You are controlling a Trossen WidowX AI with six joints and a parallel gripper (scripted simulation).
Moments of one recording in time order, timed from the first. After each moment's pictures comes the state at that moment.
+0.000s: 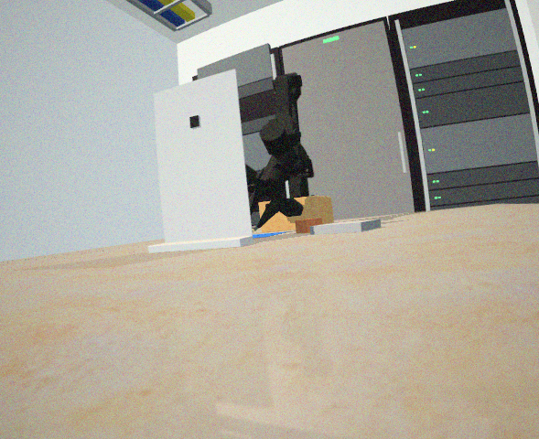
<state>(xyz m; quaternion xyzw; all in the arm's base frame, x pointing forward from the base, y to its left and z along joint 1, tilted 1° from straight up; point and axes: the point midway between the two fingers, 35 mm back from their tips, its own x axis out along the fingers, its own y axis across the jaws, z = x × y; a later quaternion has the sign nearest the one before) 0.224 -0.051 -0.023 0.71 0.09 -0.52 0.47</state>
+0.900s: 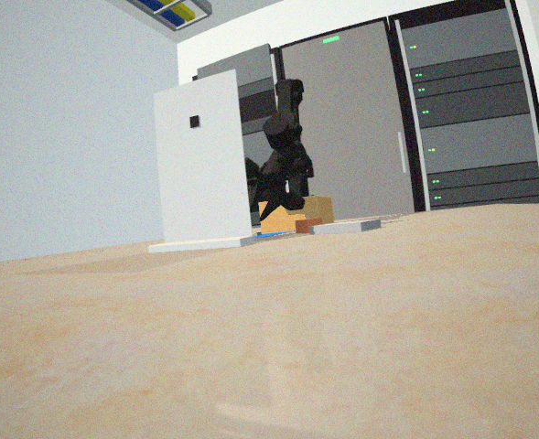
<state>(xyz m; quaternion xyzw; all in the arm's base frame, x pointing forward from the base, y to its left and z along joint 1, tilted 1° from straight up) 0.218 -0.047 -0.008 0.71 0.09 -0.52 0.47</state>
